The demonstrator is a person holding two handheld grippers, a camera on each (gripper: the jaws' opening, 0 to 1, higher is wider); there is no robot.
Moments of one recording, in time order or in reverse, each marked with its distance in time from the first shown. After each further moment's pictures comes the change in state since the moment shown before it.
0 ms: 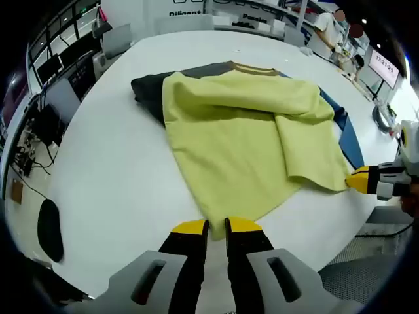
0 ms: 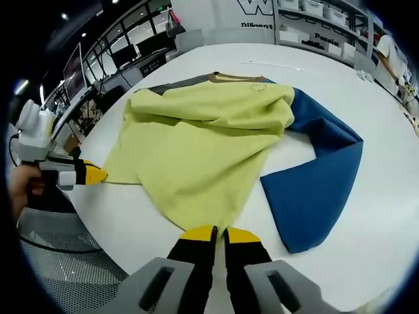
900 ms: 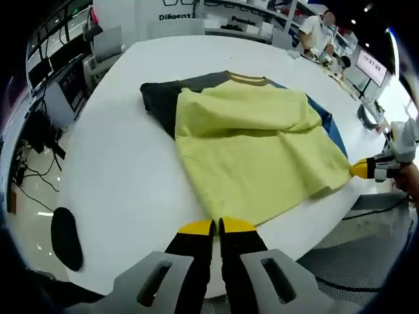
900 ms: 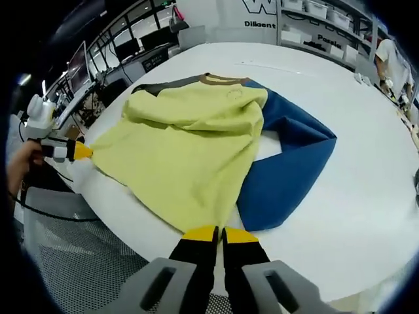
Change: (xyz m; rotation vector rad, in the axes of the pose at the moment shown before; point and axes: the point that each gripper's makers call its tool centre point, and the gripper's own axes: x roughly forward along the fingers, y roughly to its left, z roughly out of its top) left arm -0.036 0.022 0.005 0.041 -0.010 -0.079; right arm -0.045 -0.038 -0.013 -0.045 0.032 -0.007
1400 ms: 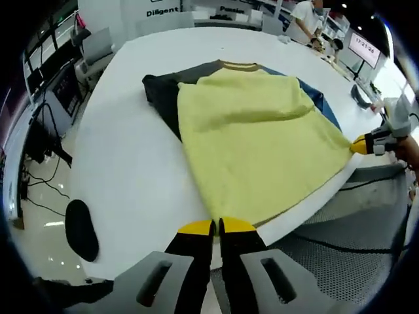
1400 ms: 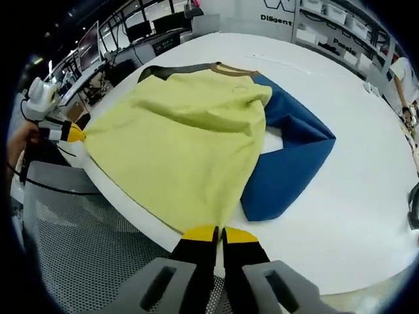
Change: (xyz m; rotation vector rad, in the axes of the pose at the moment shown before) left arm -0.034 0.006 -0.033 0.109 0.090 -0.001; right arm -0.023 -0.001 -0.020 -0.146 0.111 0.001
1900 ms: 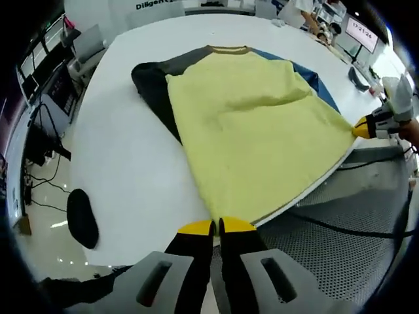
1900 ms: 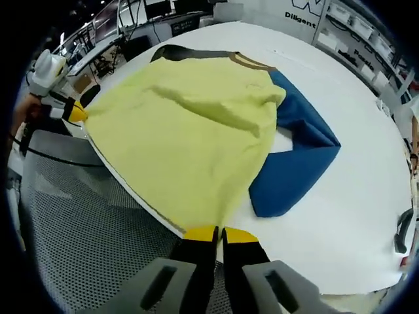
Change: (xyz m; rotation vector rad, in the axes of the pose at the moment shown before) left arm -0.002 -0.007 -0.022 0.030 0.108 0.006; right arm -0.004 0.001 -0.015 -0.134 0.106 -0.026
